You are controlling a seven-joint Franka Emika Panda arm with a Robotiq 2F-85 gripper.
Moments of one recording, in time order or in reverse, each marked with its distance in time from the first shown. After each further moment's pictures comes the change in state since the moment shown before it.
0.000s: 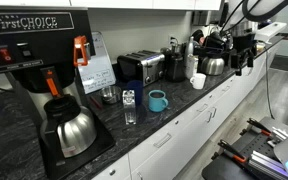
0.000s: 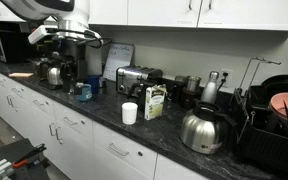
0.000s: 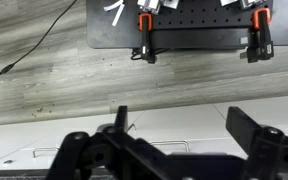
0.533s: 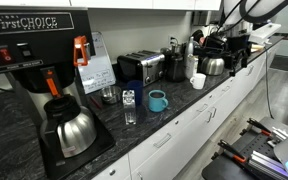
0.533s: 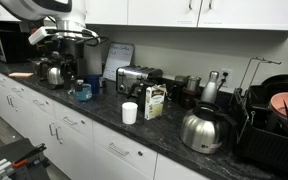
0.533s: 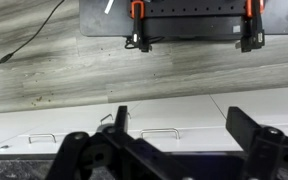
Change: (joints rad) arm 0.052 0.018 0.034 0.009 0.017 0.044 0.060
